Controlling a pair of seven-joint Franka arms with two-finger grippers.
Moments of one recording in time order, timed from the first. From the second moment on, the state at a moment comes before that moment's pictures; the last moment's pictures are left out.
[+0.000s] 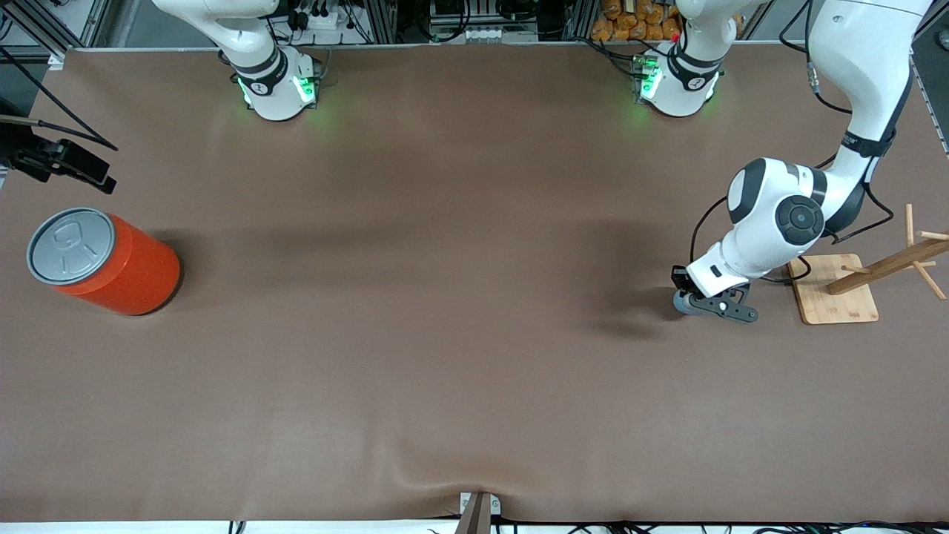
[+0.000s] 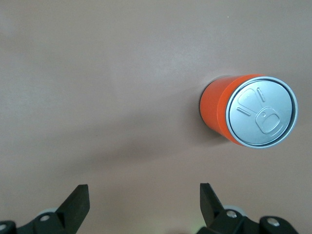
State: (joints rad) left arm 0.33 0.37 -0.49 -2.12 0.18 2.47 0.02; right arm -0.03 -0.03 0.02 -1.55 -0.02 1.47 0.19
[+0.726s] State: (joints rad) left arm 0.34 0.28 -0.49 -2.01 0.18 2.27 0.02; right arm -0.03 -0.03 0.02 -1.55 -0.02 1.47 0.19
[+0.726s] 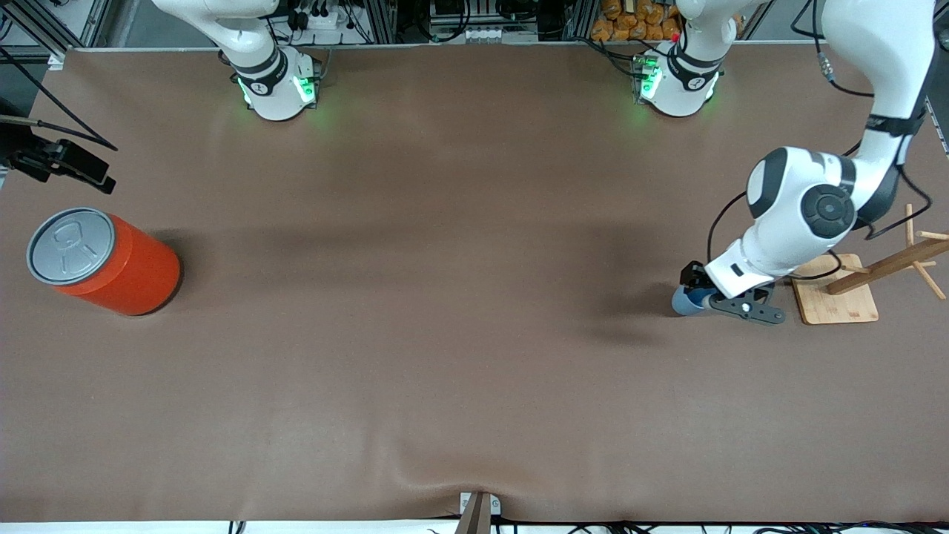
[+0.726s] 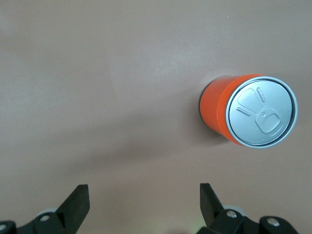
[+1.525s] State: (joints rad) left arm 0.34 0.12 -0.49 -1.65 0.18 1.71 0.02; right arm -0.03 -0.03 0.02 -1.55 -0.02 1.47 0.19
